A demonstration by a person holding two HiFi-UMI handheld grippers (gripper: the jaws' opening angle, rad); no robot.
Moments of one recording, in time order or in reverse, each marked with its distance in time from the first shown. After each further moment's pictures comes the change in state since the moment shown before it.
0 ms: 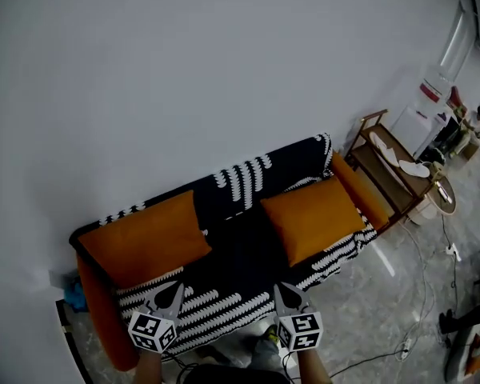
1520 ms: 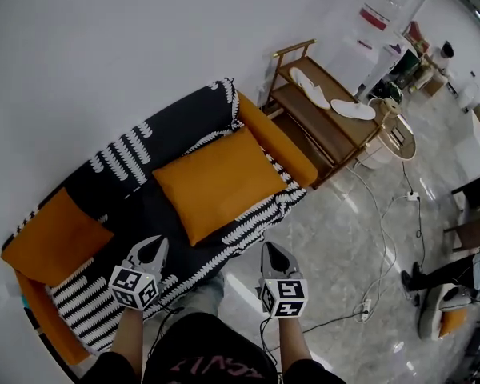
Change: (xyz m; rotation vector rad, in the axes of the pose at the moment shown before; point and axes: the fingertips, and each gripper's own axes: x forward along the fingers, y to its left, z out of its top) left arm 0.348 -0.277 0.007 -0.013 0.128 -0.229; right arm -0.074 -0.422 -0.020 0.145 0.024 -0.286
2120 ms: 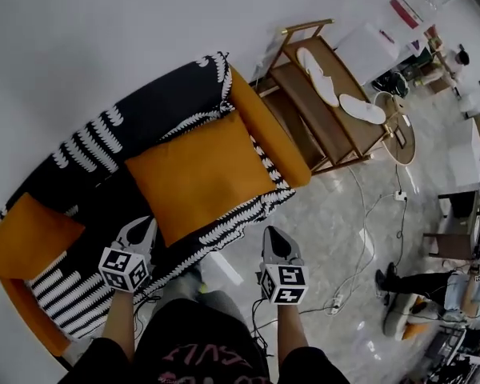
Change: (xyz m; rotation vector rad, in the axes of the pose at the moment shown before) left arm 0.157 0.070 -0.003 -0.140 0.093 0.049; right arm 0.136 -0.100 0.039 -0.052 0.151 -0.037
